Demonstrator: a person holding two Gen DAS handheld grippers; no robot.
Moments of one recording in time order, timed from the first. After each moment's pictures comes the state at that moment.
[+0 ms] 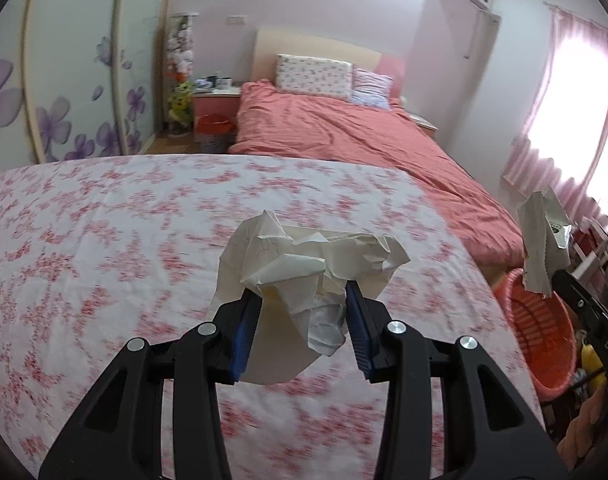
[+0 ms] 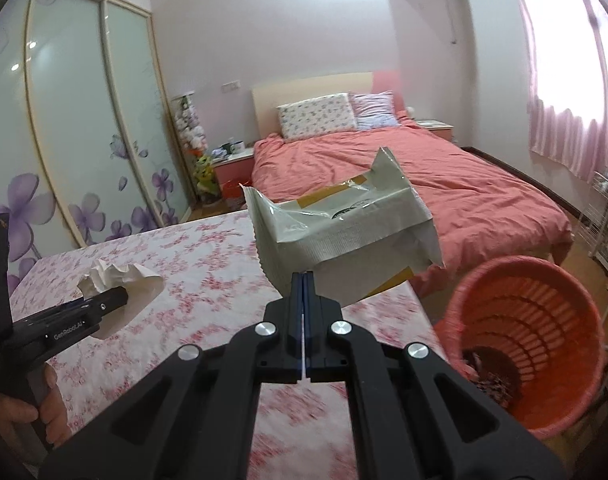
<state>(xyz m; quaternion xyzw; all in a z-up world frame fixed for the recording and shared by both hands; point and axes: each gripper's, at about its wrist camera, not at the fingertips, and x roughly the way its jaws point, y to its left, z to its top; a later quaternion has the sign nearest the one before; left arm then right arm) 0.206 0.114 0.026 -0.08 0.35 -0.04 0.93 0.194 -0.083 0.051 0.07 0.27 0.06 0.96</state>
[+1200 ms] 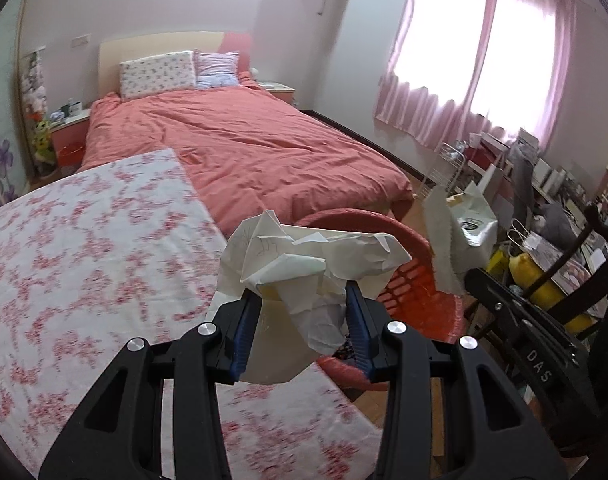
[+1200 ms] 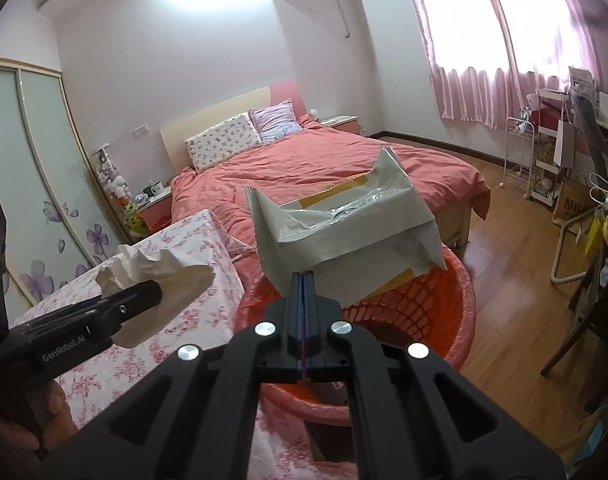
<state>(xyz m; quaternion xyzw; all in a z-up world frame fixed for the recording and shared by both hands) 0.187 -0.138 0.023 0.00 0.35 -0.26 0.90 0.116 -0.286 0.019 0.16 0.26 -0.08 0.95</state>
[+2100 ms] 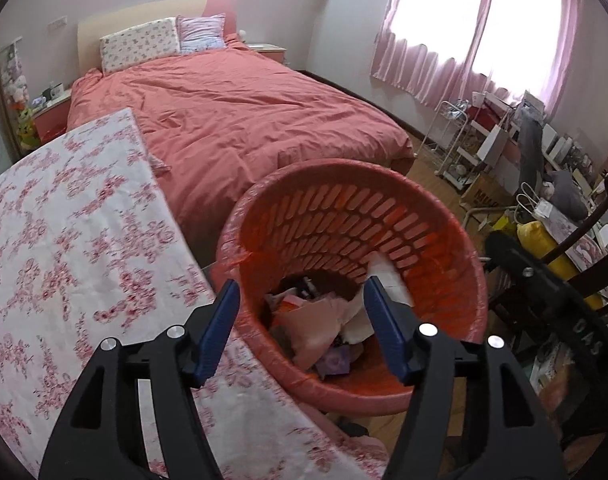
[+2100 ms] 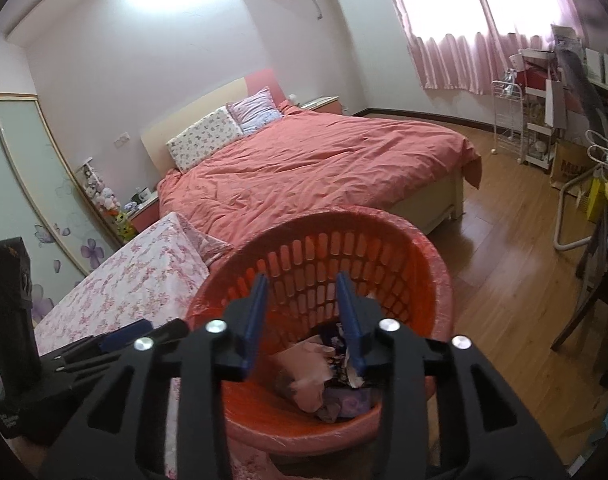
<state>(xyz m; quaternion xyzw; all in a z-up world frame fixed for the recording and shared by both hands) 0.204 -0.192 -0.022 0.03 0.41 -0.26 0.87 0.138 -0.346 -0.018 0.21 0.28 -0.09 0.93</state>
